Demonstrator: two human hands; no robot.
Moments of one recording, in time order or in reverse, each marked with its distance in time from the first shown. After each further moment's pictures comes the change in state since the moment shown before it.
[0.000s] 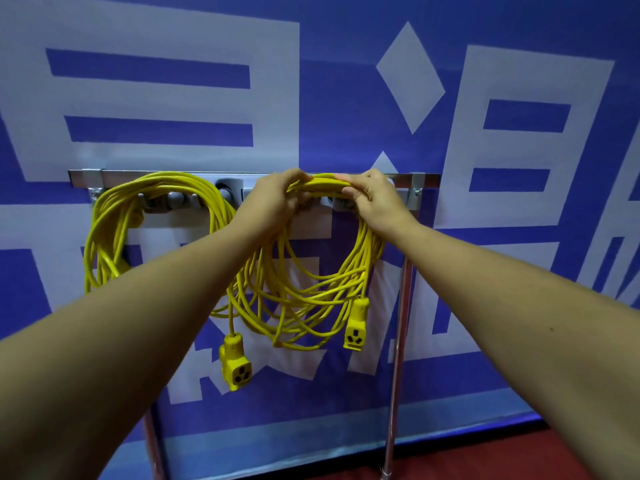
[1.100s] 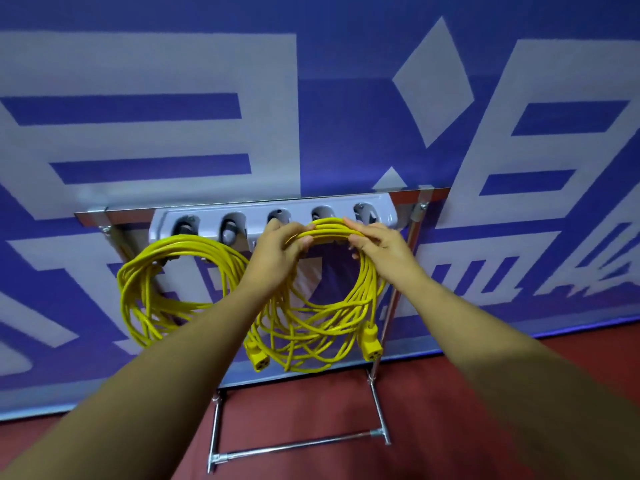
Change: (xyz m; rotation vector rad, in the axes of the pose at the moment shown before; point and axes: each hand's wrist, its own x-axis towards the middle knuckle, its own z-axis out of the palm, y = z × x) left_hand 0.023 0.010 -0.014 -0.179 -0.220 -0.352; right_hand 0.009 -0.014 -0.025 0.600 -0.223 0.522
